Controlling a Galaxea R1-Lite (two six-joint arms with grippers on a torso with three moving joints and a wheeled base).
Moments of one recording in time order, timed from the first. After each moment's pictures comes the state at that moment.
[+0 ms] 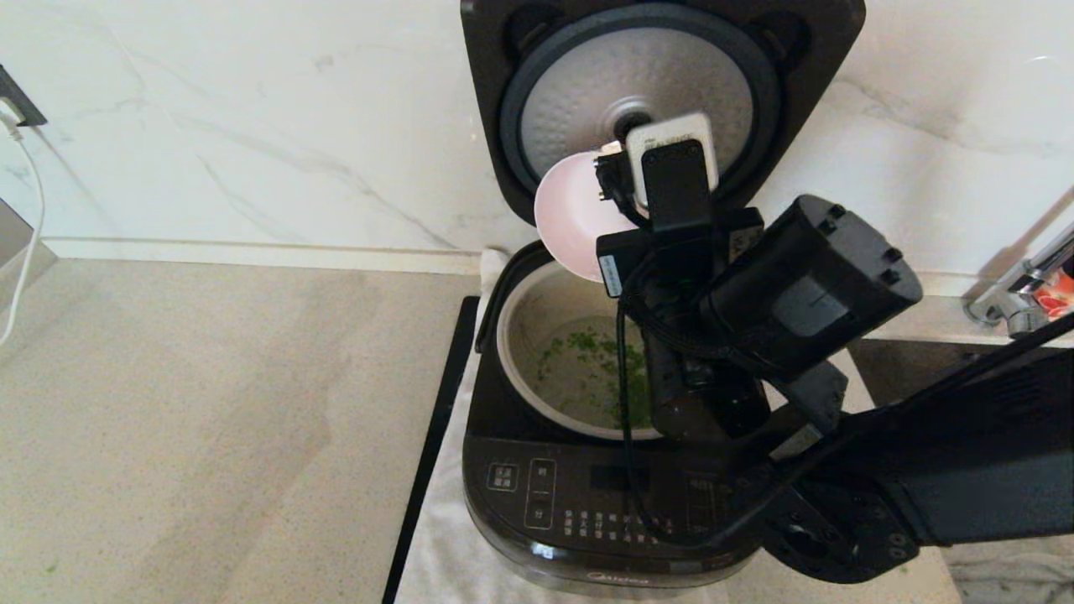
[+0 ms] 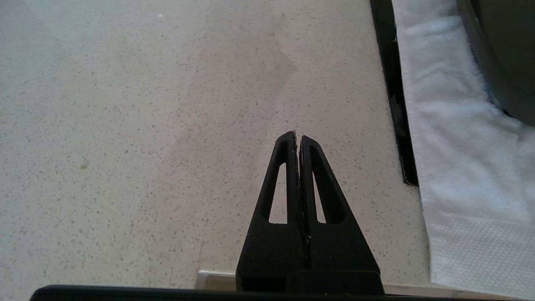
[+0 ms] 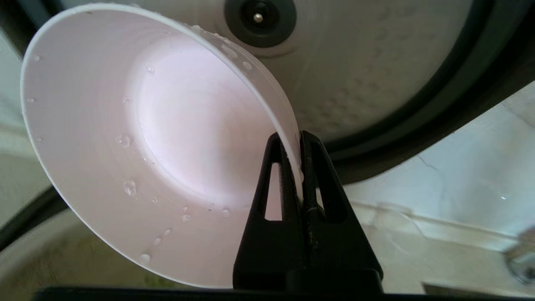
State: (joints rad) left arm 0.00 0.00 -0.02 0.05 -0.02 0.07; right arm 0.88 1.97 -1.18 -1.34 -0.90 -0.66
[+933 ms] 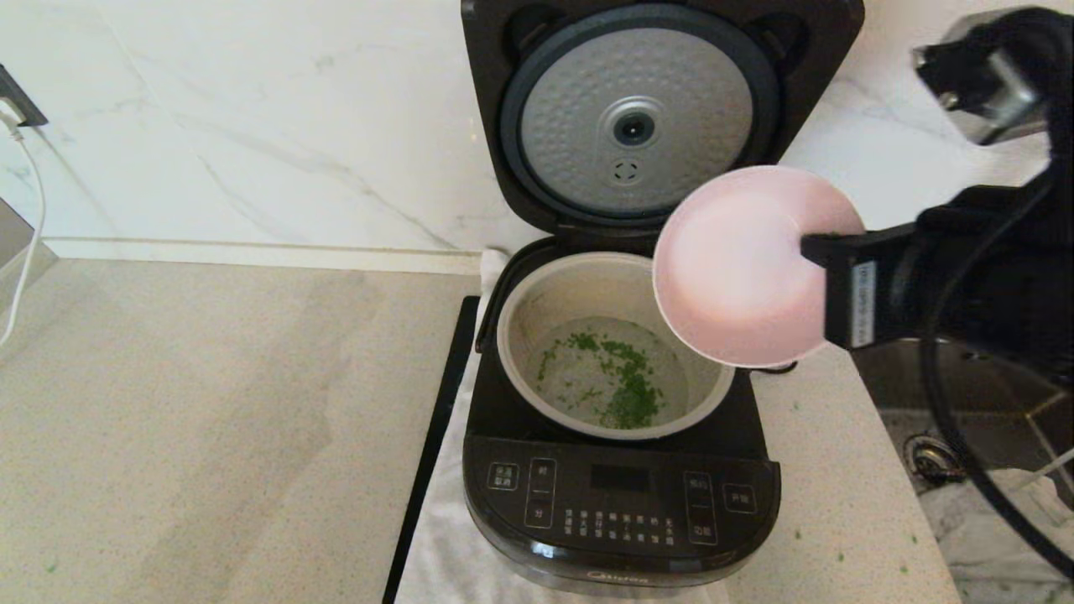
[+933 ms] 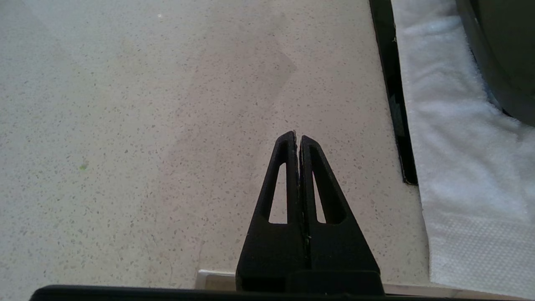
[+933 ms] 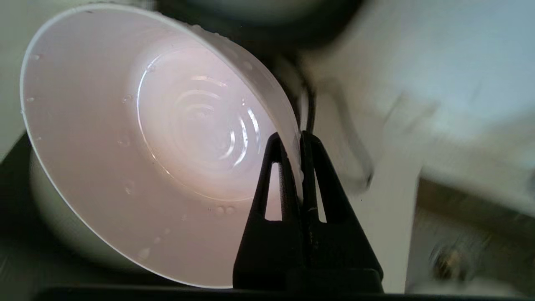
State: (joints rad) left arm 0.00 0.00 -0.02 0.05 -0.02 0.07; right arm 0.88 1.37 -1.22 0.09 -0.72 0.05
